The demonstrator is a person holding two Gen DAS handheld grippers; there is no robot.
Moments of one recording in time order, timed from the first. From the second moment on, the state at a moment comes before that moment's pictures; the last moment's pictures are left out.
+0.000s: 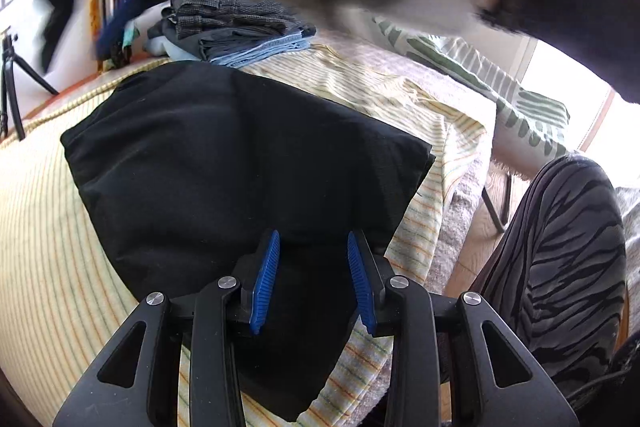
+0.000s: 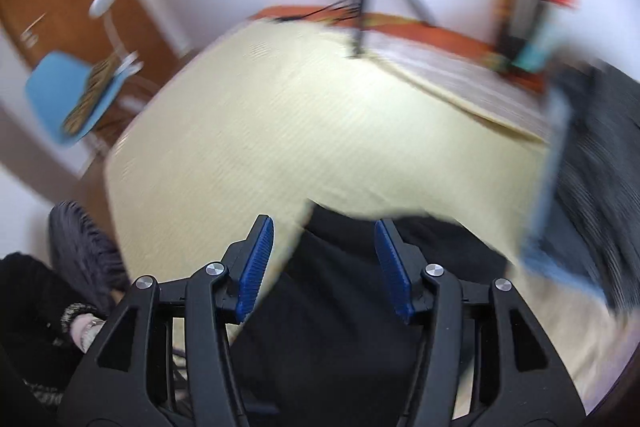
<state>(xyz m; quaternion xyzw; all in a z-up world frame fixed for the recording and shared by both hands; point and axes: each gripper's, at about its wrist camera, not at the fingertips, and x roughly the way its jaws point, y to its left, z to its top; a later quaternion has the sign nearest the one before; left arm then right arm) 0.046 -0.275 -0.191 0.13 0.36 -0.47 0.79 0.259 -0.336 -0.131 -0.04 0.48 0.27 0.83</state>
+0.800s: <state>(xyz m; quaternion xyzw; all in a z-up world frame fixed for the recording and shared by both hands) 0.041 -0.273 -0.193 0.12 0.35 -0.48 0.79 0.335 -0.335 -0.194 -0.07 0.54 0.20 0.81</state>
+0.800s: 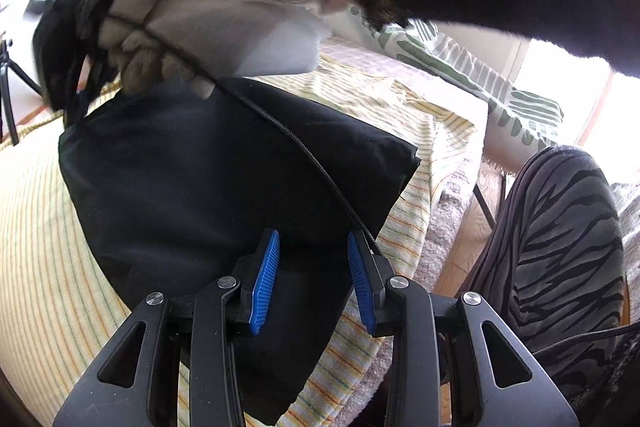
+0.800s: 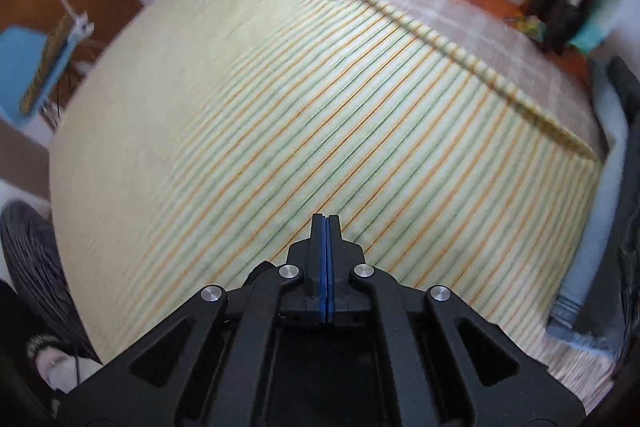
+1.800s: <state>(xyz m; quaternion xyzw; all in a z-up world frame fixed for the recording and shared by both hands) 0.084 -0.211 -0.193 0.07 0.43 -0.42 0.79 0.123 -0.424 -0.203 -0.01 0.57 0.20 0.80</state>
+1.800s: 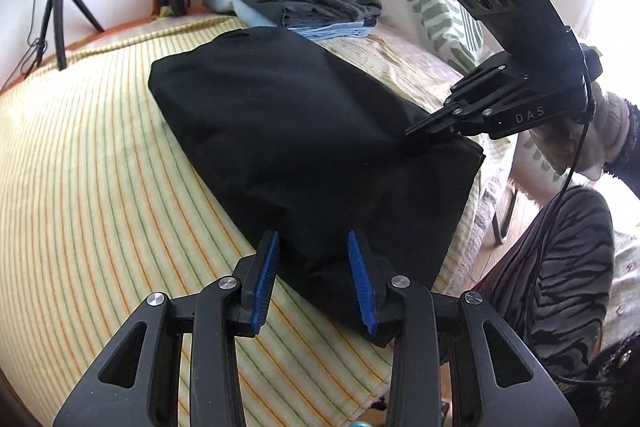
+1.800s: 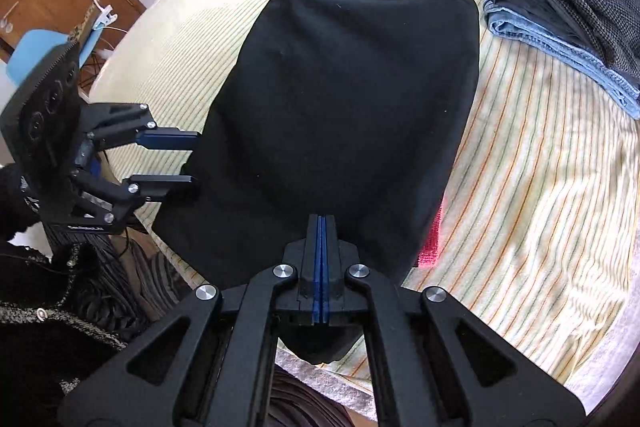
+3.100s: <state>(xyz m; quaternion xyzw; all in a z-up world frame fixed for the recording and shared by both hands) 0.162 -0.206 -0.206 -0.12 0.53 -0.41 0.73 0.180 -0.516 -0.240 0.25 0.53 0.27 0.76</state>
